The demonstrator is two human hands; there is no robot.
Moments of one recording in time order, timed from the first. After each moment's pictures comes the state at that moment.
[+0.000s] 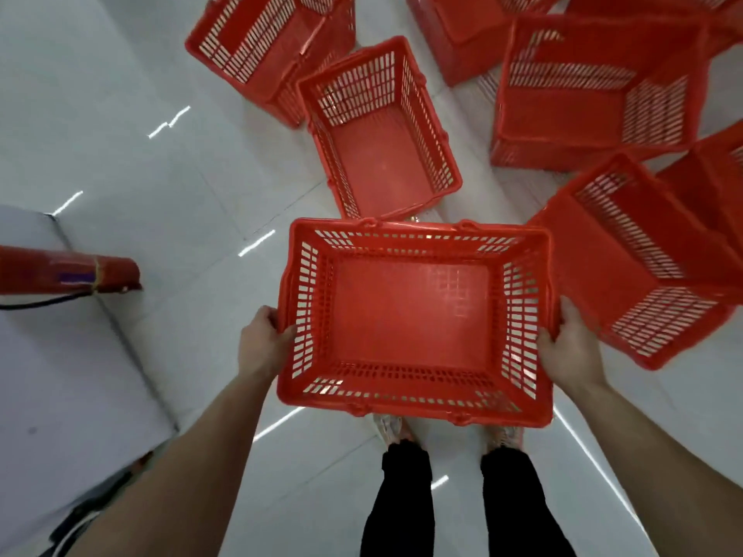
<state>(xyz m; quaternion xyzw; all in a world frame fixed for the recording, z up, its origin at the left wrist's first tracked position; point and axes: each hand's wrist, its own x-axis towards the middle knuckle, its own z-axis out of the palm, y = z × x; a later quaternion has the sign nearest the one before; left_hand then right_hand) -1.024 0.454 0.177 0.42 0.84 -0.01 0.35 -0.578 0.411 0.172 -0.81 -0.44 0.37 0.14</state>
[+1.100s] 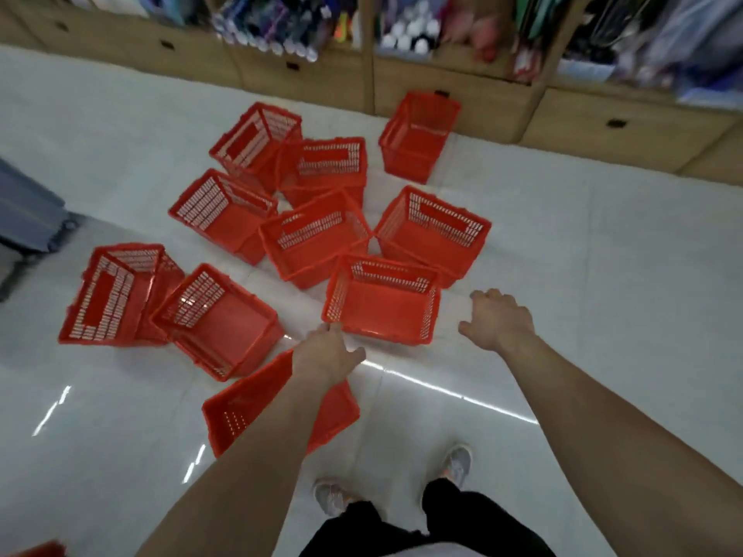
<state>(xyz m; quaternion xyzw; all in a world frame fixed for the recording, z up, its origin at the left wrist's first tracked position) -0.593 0.353 0.549 0.84 0.46 -0.17 0.25 -0.347 0.204 0.574 -0.90 -0.36 0.25 -0.07</state>
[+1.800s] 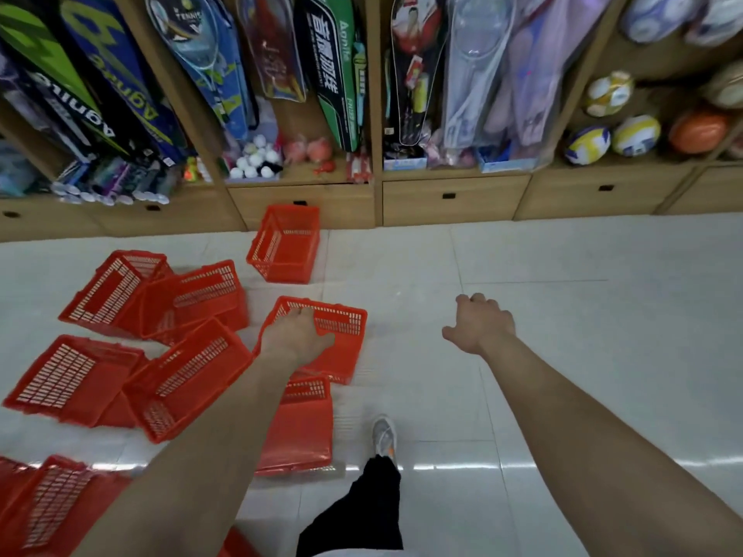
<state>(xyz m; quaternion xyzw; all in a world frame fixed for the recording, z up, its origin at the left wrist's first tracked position) -0.172 0.322 0.638 0.93 0.32 -0.14 0.13 -0.006 0.058 0.655 -0.96 -0.22 0.20 -0.03</state>
